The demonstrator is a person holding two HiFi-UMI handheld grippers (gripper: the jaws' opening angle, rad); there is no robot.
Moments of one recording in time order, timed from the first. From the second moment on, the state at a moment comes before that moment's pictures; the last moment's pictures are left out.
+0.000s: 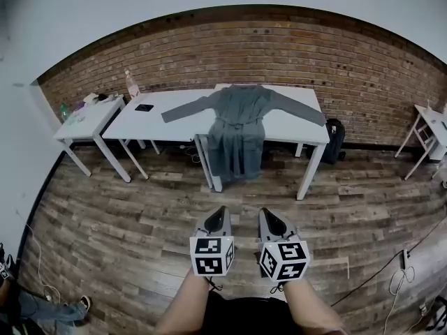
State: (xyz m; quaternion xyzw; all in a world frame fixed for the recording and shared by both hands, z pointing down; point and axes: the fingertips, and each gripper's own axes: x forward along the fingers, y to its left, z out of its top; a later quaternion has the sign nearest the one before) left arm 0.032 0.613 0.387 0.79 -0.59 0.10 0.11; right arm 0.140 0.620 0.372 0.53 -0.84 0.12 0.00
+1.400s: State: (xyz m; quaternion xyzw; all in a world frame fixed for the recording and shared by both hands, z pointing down) left arm -0.030 0.352 0.398 0.82 -0.56 0.08 0.13; right arm 0.091 0.381 0.378 0.57 -0.81 0.13 0.01
